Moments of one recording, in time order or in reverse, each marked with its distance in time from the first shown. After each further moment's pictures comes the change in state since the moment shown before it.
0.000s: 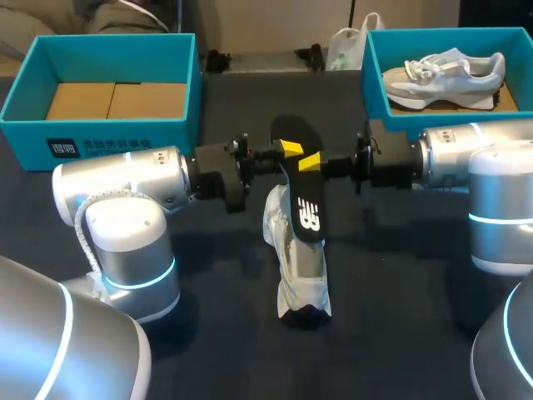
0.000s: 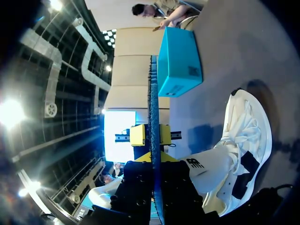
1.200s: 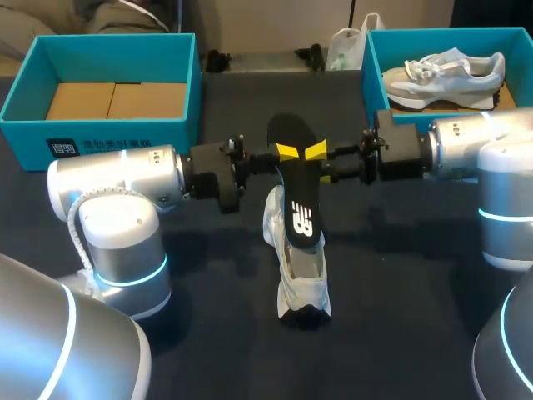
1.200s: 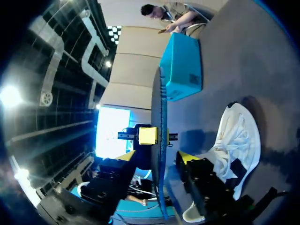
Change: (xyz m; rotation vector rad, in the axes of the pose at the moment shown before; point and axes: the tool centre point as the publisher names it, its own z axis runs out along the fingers) left arm 0.004 0.000 -0.009 0.029 0.014 0.007; right arm 0.003 0.005 -0.017 -0.016 -0.083 -0.131
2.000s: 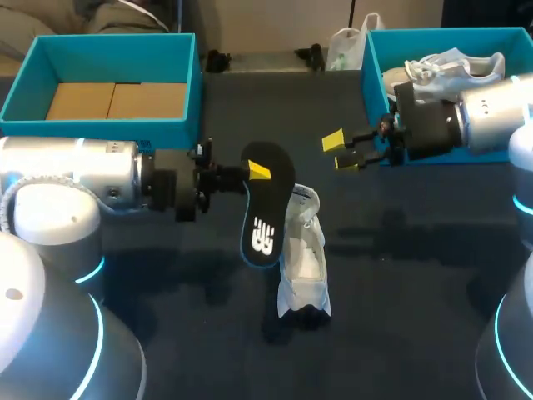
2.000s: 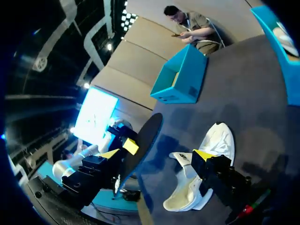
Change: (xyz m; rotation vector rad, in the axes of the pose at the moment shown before) left arm -0.023 -0.062 -0.061 0.141 0.132 -0.251; right arm 0.020 -0.003 -0.039 0.047 -0.189 -0.295
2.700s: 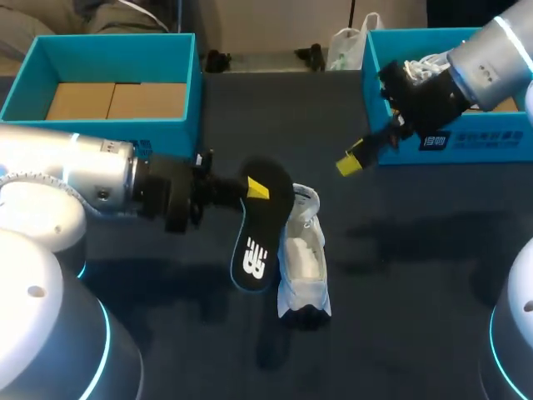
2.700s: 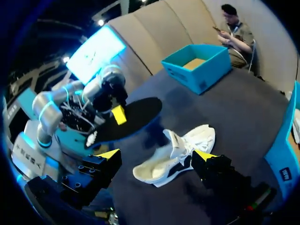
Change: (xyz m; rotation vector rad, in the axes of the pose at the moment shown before) left arm 0.006 -0.041 -0.006 0.046 0.105 -0.016; right arm 0.000 -0.025 -0.025 0.365 -0.167 -0.529
